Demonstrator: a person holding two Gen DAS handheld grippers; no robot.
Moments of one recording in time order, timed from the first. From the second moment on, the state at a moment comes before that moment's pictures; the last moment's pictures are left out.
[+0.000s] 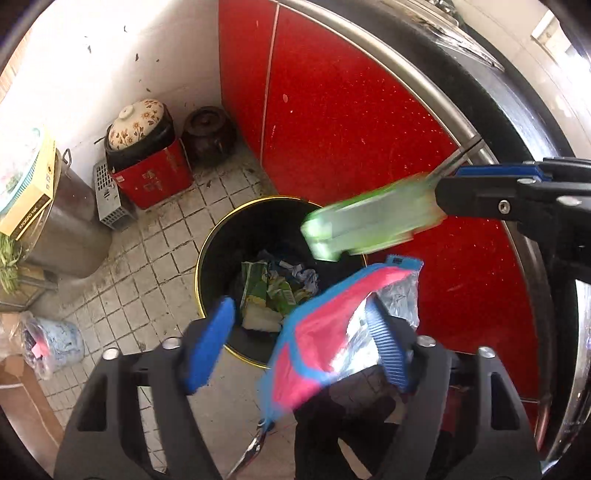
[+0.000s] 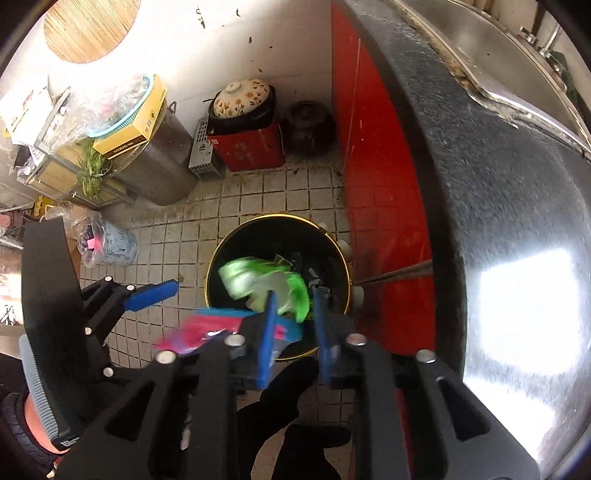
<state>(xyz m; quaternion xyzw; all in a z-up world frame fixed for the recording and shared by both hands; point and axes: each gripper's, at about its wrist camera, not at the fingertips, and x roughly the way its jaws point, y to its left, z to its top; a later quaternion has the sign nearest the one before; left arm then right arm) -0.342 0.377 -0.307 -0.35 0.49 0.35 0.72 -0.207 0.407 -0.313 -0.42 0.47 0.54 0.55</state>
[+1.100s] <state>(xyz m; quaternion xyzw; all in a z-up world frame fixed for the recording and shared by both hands) -0.028 0.108 -0.102 0.00 0.44 -0.02 0.90 0.020 -0.052 -0.061 -0.09 0.40 0.29 0.86</state>
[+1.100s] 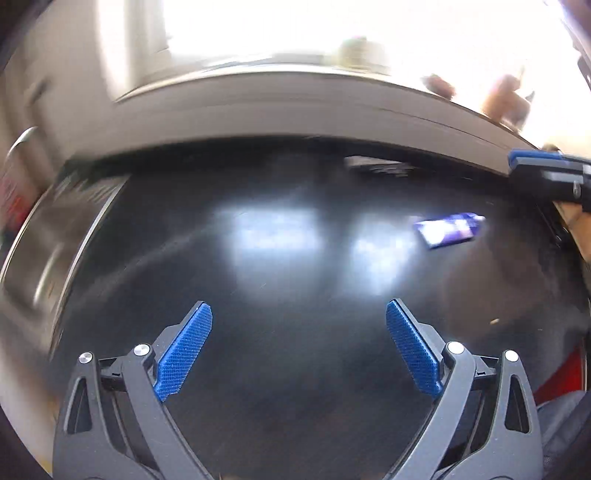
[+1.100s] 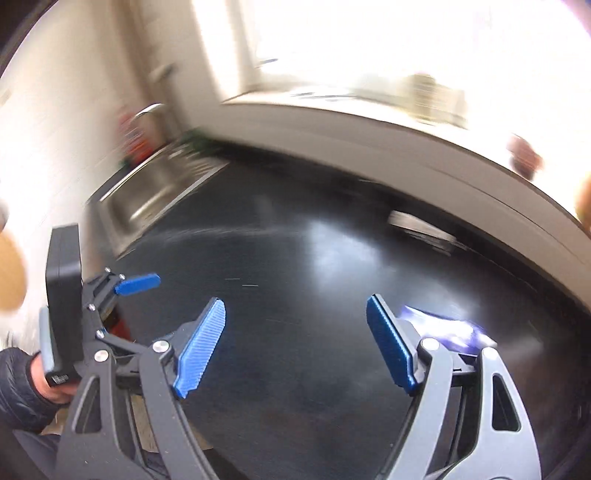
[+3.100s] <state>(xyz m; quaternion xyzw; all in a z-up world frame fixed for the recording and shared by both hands) 0.193 -0.043 -0.167 0.11 0.47 -0.19 0.85 0.163 -0.242 -0.178 0.05 0.51 0.13 0.85</state>
